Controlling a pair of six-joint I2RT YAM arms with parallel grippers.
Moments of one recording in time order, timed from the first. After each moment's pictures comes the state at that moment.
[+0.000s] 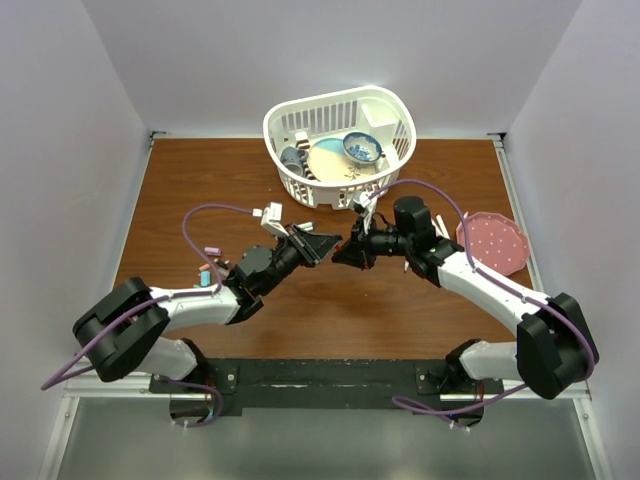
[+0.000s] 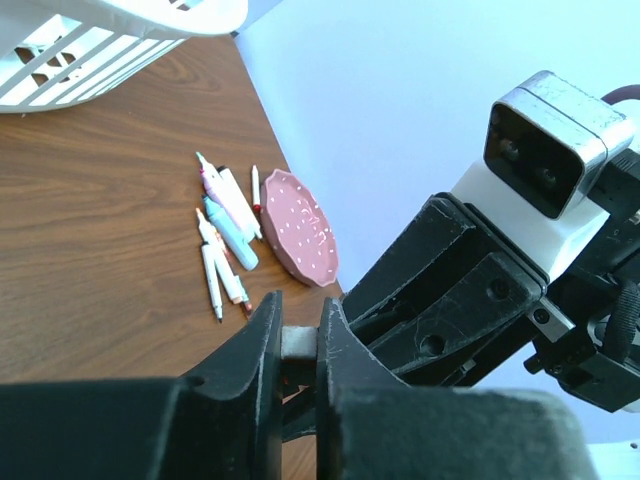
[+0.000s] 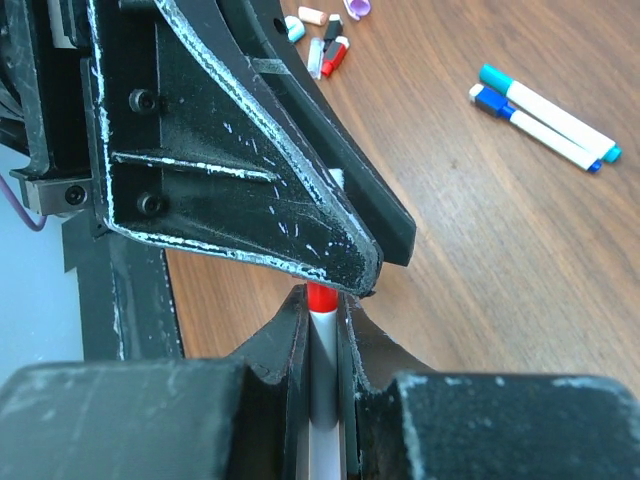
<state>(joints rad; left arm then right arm) -0.83 1.38 0.47 0.98 -0.08 -0.99 0.55 1.29 0.78 0.05 -0.72 0.06</state>
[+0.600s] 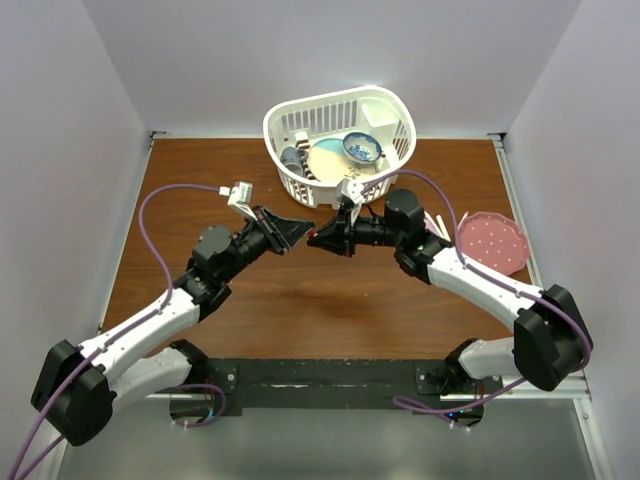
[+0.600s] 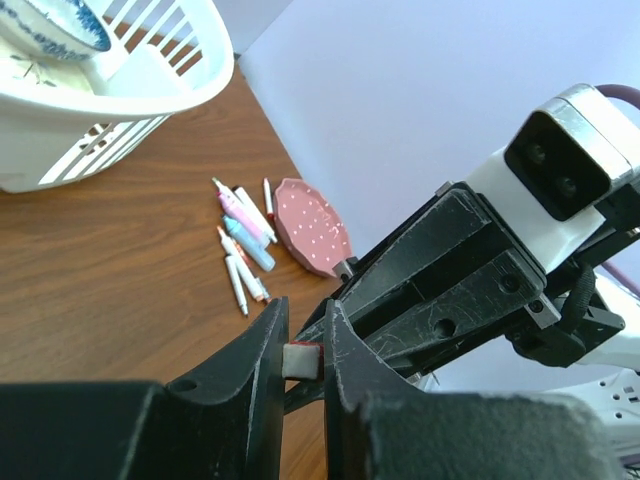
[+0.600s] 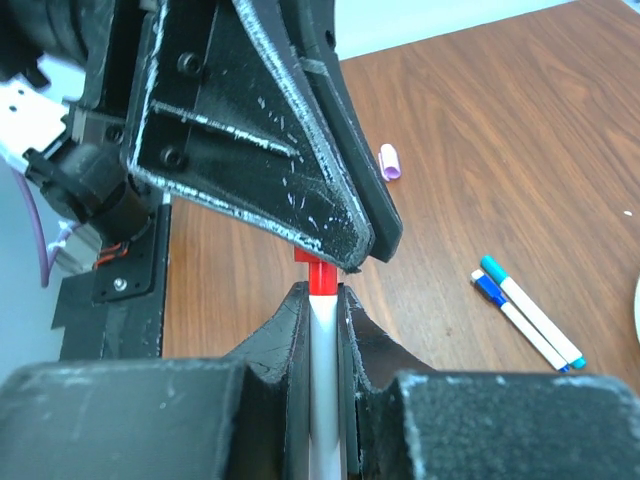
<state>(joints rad) -0.59 1.00 0.56 0.50 0.15 -0.83 0.63 1.33 0.85 0.31 -0.75 0.05</state>
